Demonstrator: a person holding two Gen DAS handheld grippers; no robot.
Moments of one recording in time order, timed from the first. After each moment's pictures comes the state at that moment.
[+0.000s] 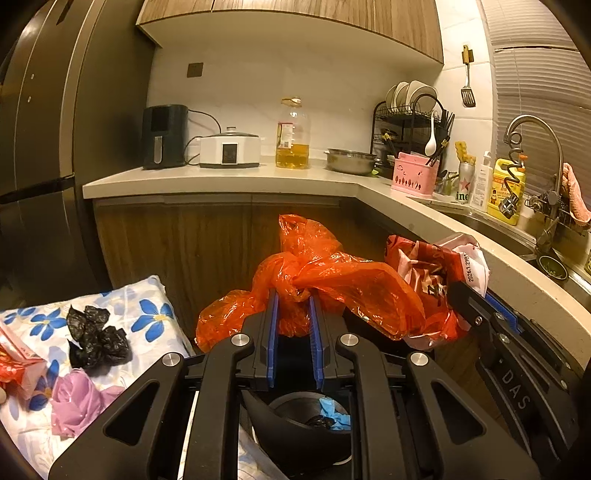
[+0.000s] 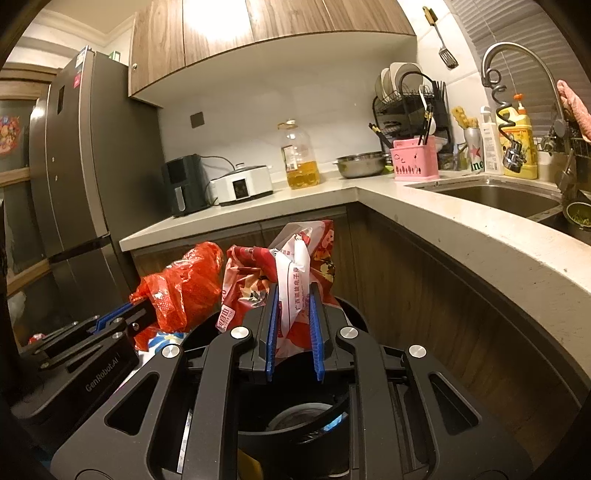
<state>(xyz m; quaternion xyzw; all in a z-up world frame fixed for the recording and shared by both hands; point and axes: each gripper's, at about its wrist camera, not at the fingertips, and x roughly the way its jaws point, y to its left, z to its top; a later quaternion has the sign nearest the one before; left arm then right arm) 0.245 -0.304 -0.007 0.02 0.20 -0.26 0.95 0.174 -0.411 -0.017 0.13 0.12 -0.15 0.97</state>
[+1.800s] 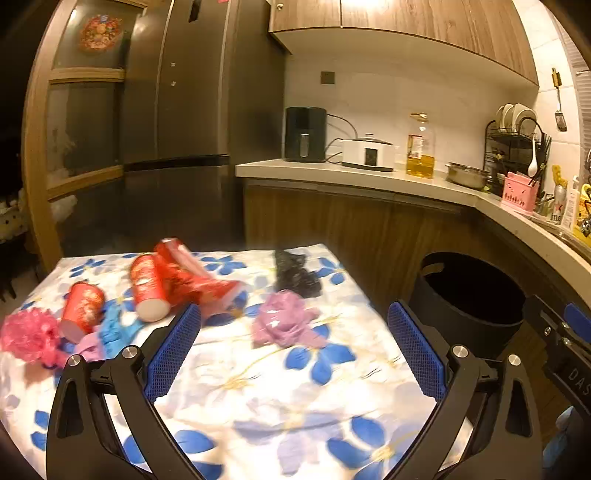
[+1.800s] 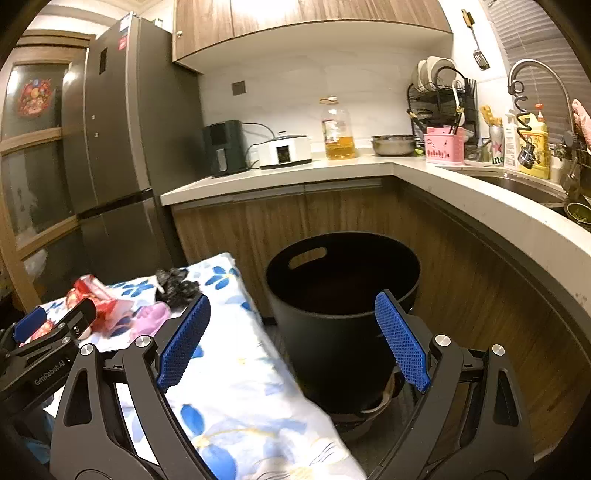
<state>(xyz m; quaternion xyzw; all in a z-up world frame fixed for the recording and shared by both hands) 0.145 -0.121 -0.014 -0.01 0.20 -0.02 0.98 0.109 -0.301 -0.019 0.09 0.18 -0.10 0.97</state>
